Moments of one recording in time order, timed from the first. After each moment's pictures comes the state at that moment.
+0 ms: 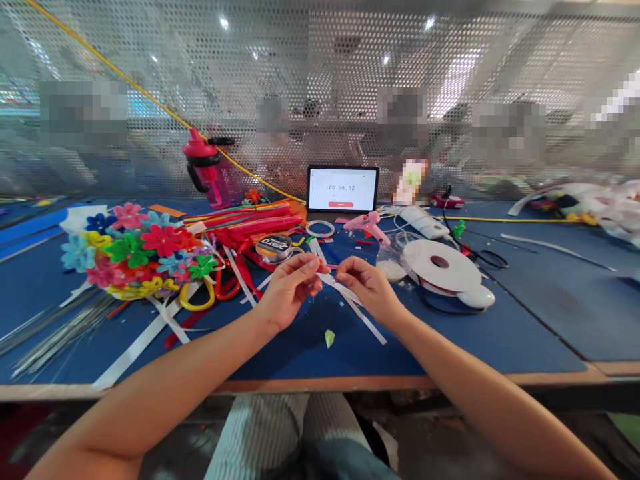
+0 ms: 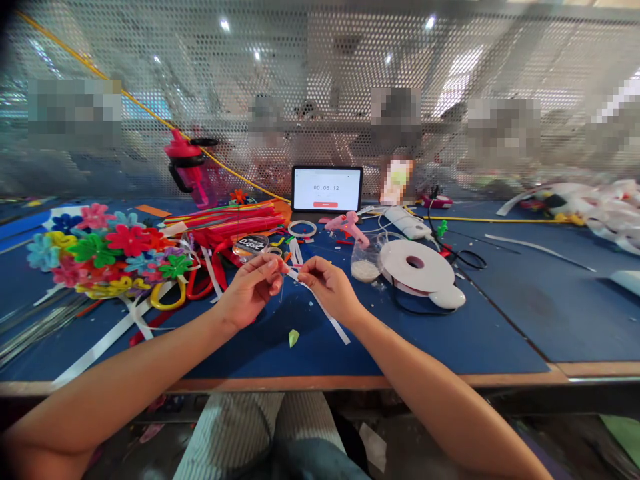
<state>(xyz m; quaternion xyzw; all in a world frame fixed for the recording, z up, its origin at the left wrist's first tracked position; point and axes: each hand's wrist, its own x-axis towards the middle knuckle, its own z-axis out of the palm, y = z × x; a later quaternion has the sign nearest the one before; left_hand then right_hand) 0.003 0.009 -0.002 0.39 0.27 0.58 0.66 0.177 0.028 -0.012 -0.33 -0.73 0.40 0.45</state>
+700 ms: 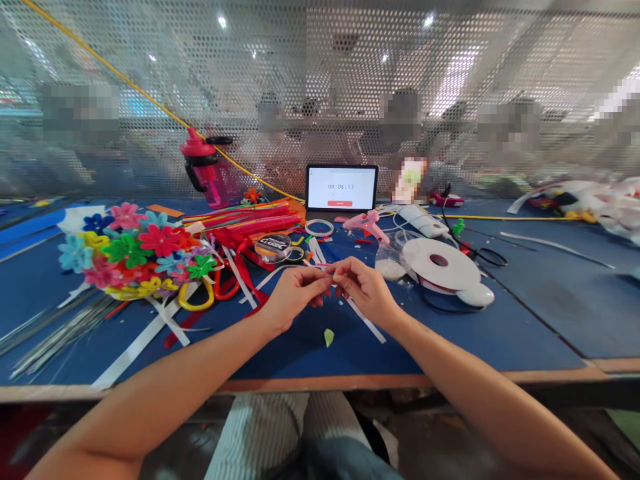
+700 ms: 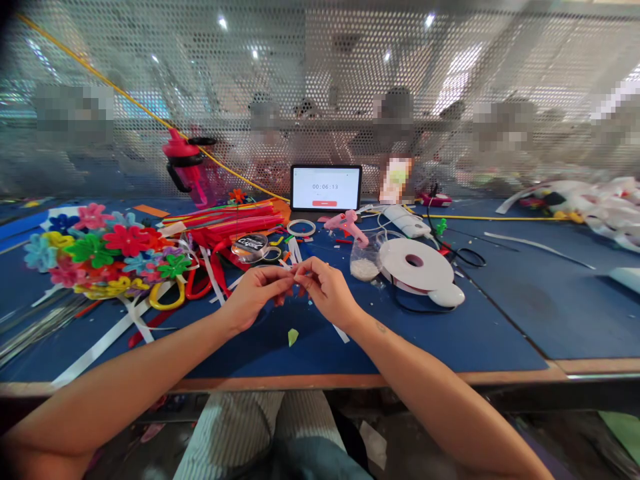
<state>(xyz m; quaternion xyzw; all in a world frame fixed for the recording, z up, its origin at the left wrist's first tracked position) 0.006 0.005 -0.008 0.56 0.38 0.47 0.57 0.176 0.023 -0.013 -0.31 -0.77 0.35 0.44</state>
